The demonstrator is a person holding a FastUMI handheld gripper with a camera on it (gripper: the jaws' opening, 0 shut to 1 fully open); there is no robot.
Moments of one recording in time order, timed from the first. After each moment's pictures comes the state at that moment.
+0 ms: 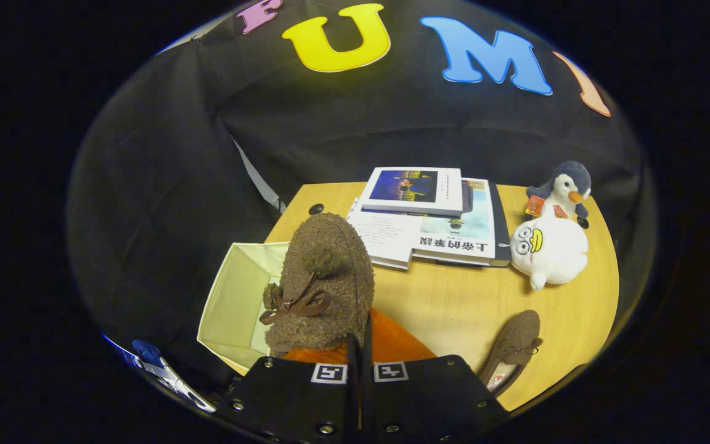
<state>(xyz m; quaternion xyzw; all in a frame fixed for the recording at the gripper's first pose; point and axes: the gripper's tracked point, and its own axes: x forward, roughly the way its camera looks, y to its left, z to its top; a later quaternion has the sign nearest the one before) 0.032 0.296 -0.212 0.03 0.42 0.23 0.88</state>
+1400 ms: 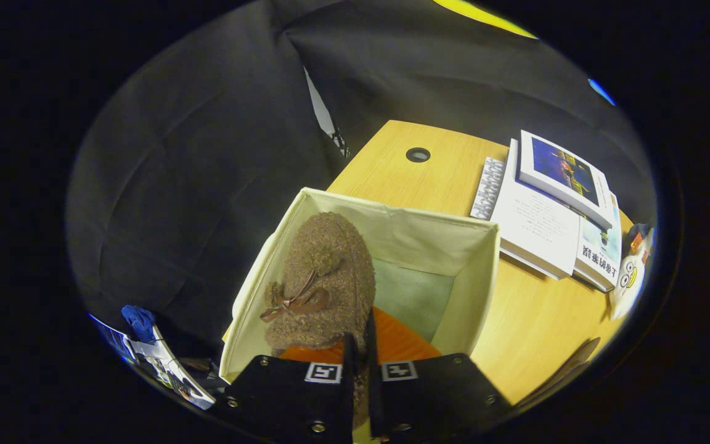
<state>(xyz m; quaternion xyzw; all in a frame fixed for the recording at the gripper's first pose) 0.017 0.516 -0.320 -0.08 0.51 0.32 0.80</state>
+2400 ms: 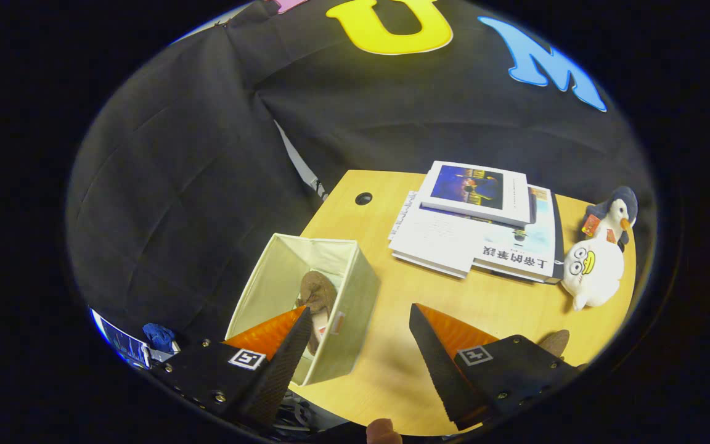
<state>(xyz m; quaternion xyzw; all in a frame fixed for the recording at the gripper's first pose) 0.037 0.338 -0.209 0.02 0.44 0.30 0.85</state>
